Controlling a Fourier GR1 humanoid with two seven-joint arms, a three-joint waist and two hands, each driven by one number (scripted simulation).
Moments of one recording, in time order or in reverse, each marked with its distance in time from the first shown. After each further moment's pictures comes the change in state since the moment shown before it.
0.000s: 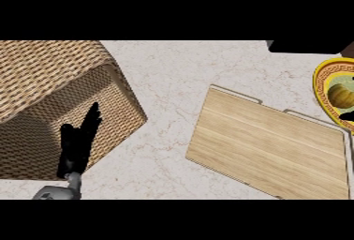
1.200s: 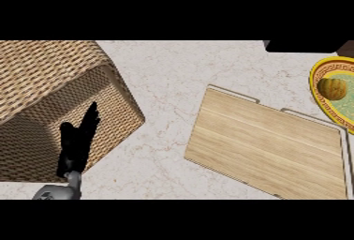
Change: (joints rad) left arm -0.004 -0.019 0.030 0.015 -0.025 -0.010 0.004; right arm 0.092 -0.069 -0.387 0.042 -0.462 0.296 -0.479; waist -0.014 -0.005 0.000
